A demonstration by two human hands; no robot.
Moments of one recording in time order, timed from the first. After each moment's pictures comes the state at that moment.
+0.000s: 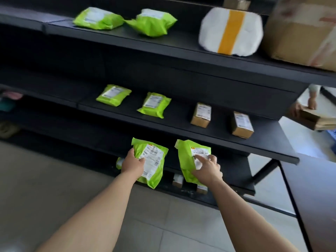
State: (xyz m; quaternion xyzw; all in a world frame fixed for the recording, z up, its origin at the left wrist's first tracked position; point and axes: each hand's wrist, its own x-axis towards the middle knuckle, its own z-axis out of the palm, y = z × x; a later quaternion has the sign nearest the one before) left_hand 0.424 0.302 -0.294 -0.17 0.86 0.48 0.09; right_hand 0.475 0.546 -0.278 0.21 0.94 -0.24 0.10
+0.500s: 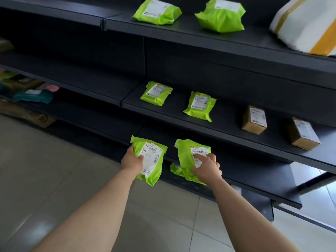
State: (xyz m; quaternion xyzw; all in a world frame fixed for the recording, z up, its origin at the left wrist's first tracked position) left_hand 0.360 0.095 -0.309 -0.22 0.85 0.47 0.07; right_hand 0.384 0.342 -0.306 0.18 0.94 -0.26 0.14
